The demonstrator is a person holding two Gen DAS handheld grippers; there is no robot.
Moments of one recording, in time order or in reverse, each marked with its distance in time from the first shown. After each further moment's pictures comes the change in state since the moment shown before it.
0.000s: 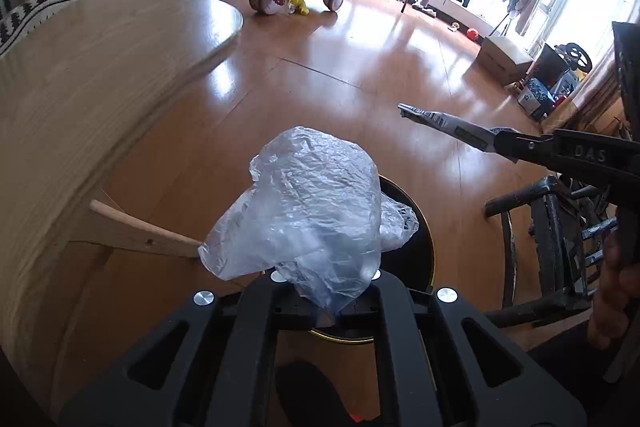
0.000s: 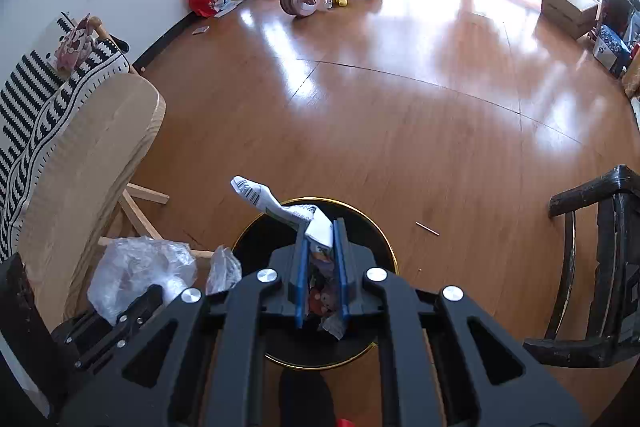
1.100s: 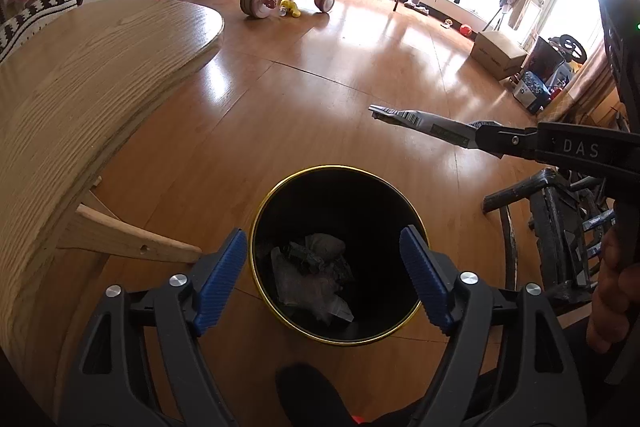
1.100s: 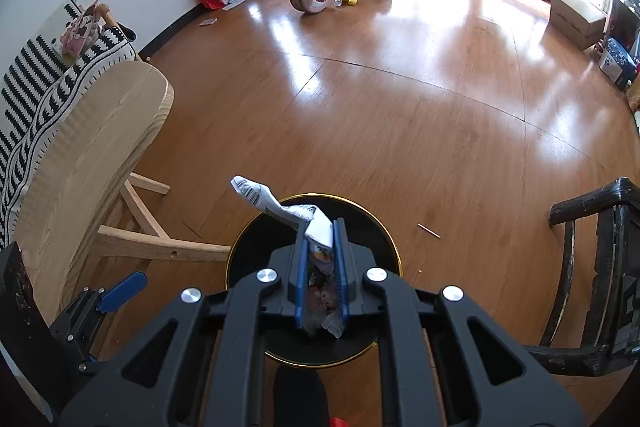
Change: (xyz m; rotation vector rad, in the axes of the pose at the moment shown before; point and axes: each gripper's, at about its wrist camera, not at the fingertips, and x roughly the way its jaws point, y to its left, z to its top) left arm 0.001 -0.015 0.004 0.036 -0.013 -0.001; right arm -0.002 0.009 0.003 -0.041 0.010 0.003
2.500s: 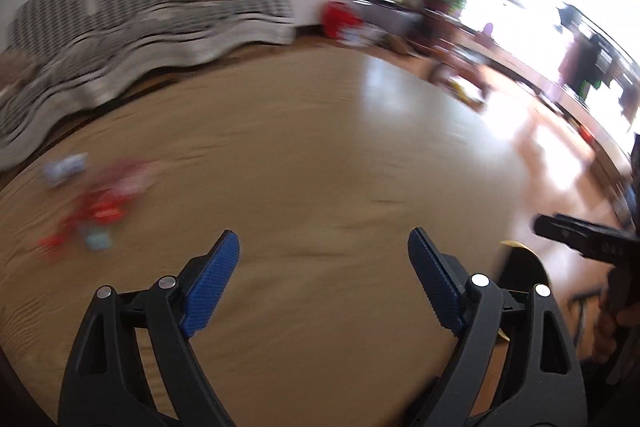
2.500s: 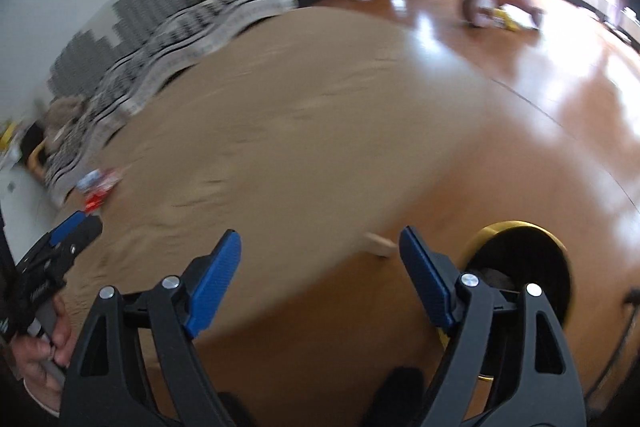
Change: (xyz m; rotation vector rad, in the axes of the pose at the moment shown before) left arm -0.250 0.267 -0.057 -0.369 -0.222 0.468; right arm -0.006 0.288 -0.027 -0.362 0.050 0.368
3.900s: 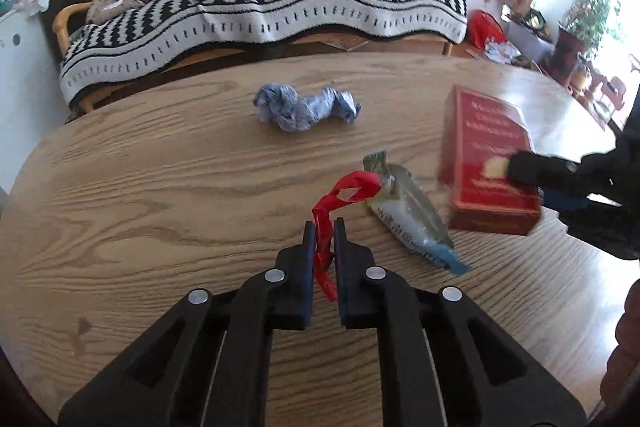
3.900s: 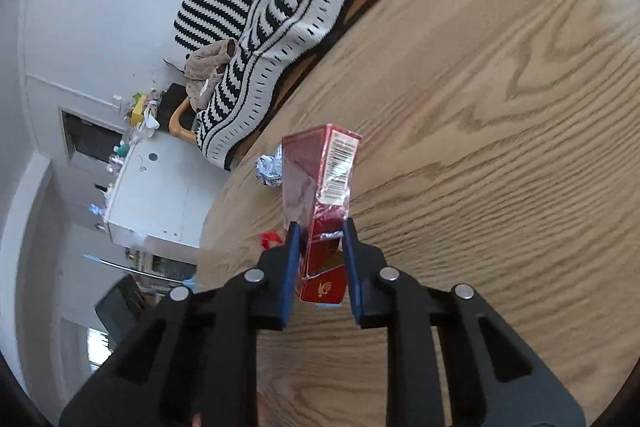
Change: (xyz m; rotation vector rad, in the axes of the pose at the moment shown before) left arm 0.023 0.240 -0.015 -0.255 0.055 0.308; right arm 0.194 0.310 0.050 0.058 0.288 0.635
